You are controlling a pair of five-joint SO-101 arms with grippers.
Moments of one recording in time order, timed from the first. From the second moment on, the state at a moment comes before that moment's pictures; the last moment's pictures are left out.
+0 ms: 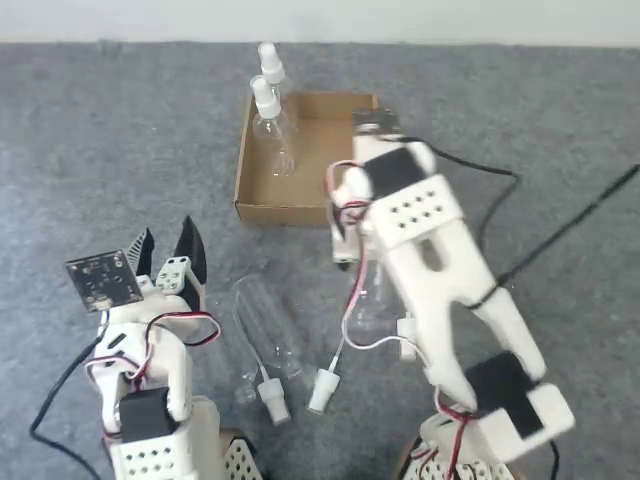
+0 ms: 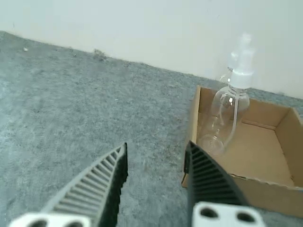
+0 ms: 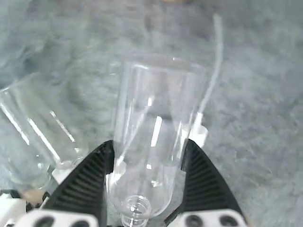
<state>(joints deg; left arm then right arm) -15.9 -103.3 88.7 47.3 12.1 -28.7 -3.0 -2.8 100.4 -23.3</state>
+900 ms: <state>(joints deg) -15.9 -103.3 90.3 52.1 12.2 5.8 -20.0 21.5 90.1 -30.5</state>
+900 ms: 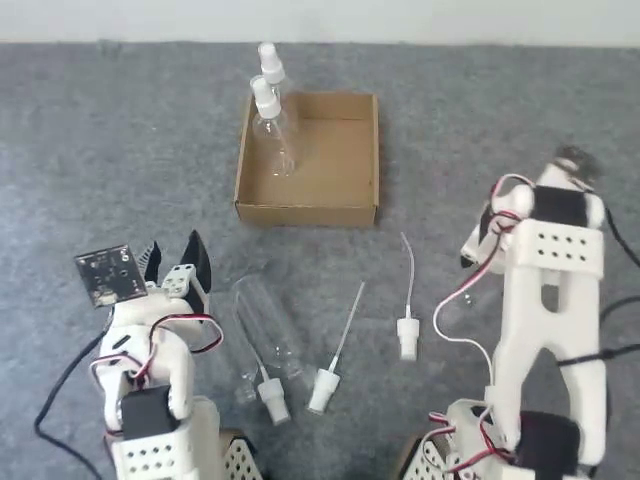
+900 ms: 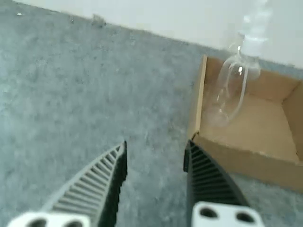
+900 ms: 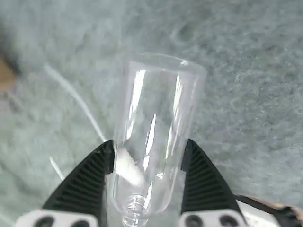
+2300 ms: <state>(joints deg) -15.9 -103.3 90.4 52.1 12.2 8.2 -22.3 47.9 55.1 -65.5</state>
